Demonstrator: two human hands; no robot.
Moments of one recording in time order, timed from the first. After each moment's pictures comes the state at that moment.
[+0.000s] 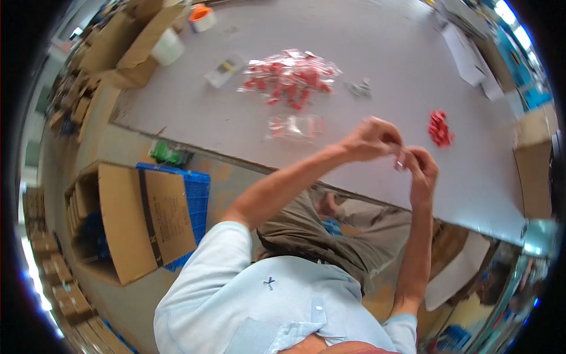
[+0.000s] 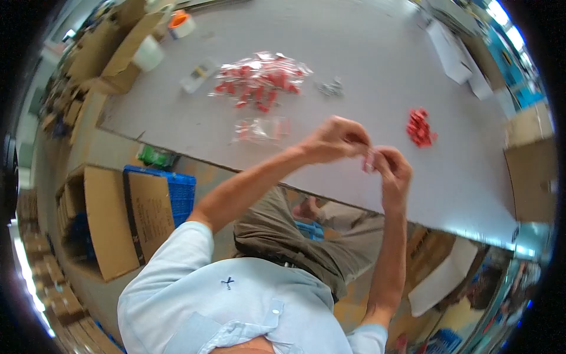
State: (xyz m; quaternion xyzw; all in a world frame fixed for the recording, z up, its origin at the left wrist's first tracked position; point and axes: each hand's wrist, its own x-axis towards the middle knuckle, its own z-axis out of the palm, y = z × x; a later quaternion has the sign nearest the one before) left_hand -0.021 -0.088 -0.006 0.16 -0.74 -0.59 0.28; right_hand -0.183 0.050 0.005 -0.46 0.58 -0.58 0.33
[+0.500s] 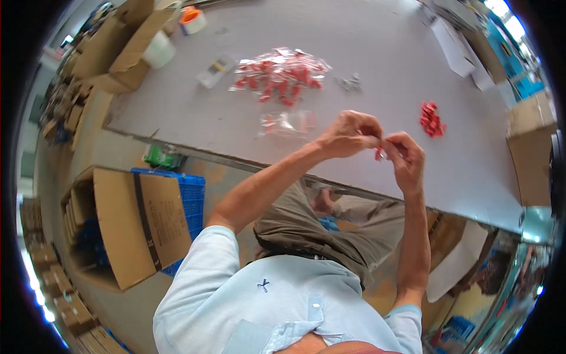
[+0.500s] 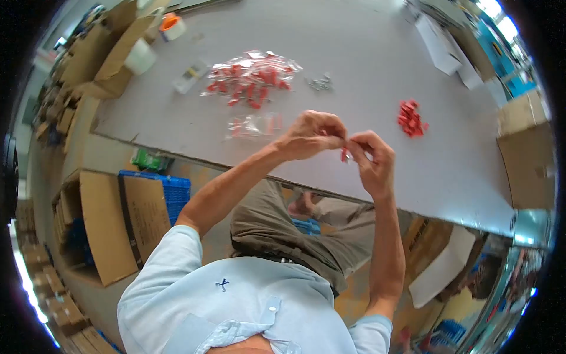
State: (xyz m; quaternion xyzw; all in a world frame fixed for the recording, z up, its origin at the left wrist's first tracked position) left_hand 0.016 -0.082 0.003 0.19 -0.71 -0.60 0.31; right_hand -0.166 0.038 0.015 -0.57 0.58 -0.51 0.29
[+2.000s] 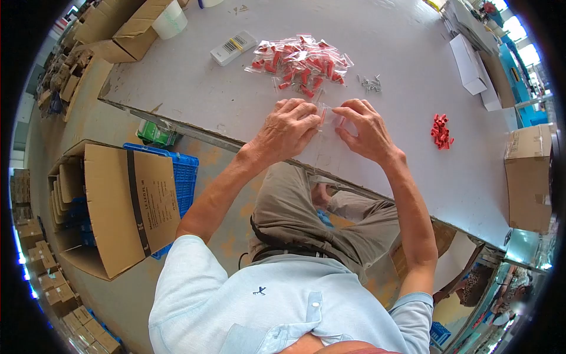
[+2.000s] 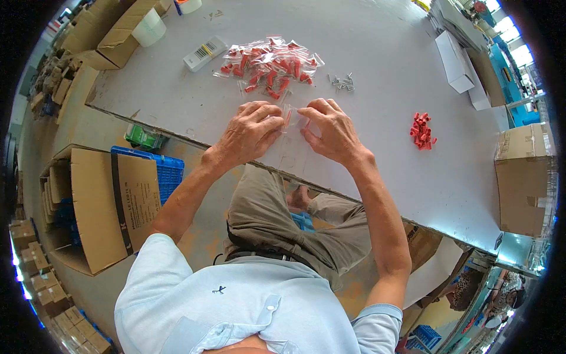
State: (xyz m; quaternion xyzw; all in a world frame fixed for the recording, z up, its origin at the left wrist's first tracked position) left_hand 0.164 -0.086 -0.026 0.28 -0.89 -0.10 0.33; right_hand -0.082 -0.060 0.011 -0.84 0.49 -0.24 0.08
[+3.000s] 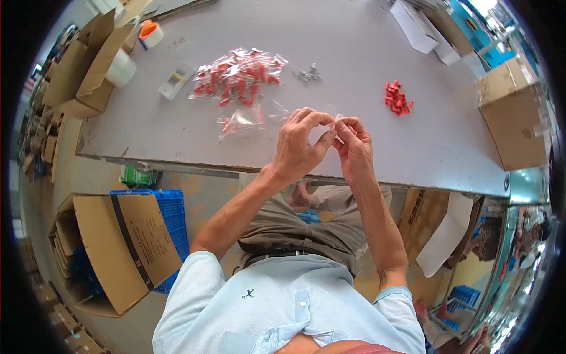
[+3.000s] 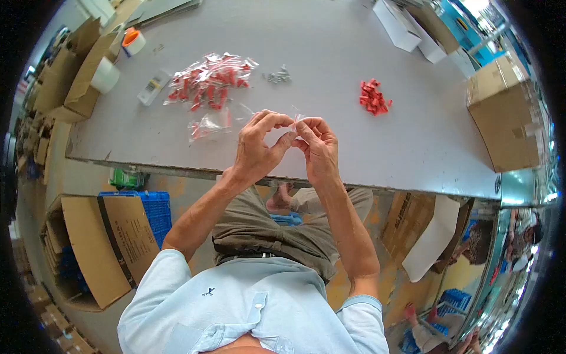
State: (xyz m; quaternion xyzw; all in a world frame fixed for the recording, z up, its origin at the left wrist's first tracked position) left_hand 0.033 -0.030 0.012 0.29 -0.78 -0.31 0.47; right_hand -0.116 0.031 -0.009 -0.23 0.43 -0.71 0.51
